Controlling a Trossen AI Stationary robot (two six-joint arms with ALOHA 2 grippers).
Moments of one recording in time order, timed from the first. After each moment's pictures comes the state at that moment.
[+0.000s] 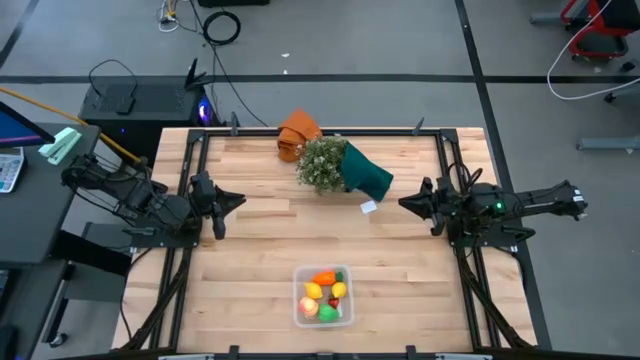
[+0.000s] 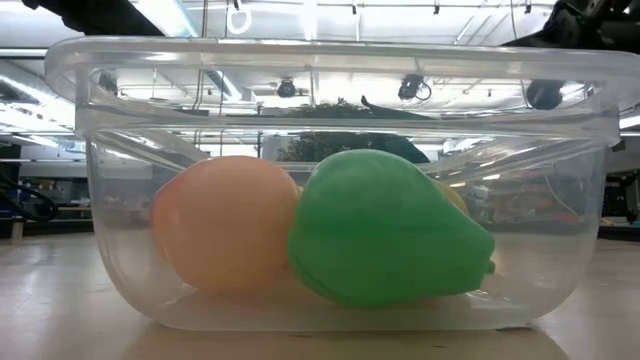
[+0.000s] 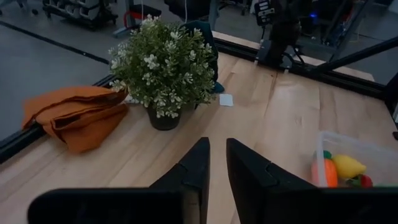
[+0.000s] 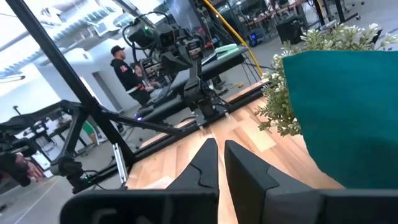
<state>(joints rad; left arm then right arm) -0.44 0.56 0.63 -0.51 -0.76 -0.50 0.12 0.19 0.16 0.08 0.20 0.48</state>
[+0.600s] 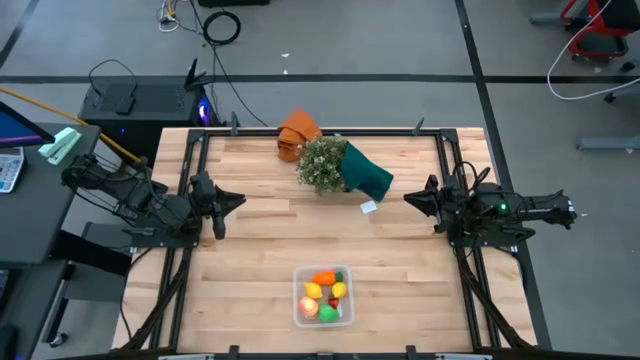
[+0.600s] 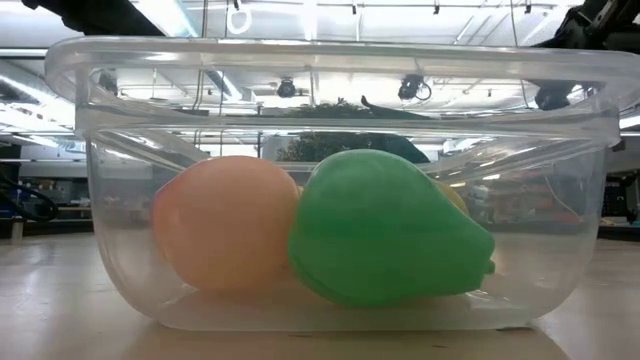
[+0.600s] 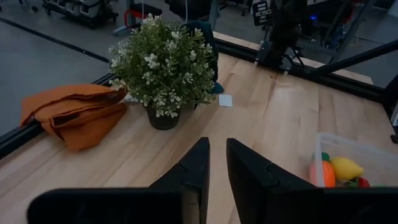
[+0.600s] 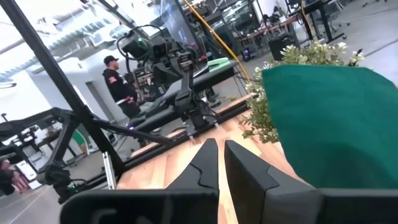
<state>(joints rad) -0.44 0.56 0.63 -0.52 -0.76 -0.51 0.07 0.00 0.12 -0.02 0.20 0.44</state>
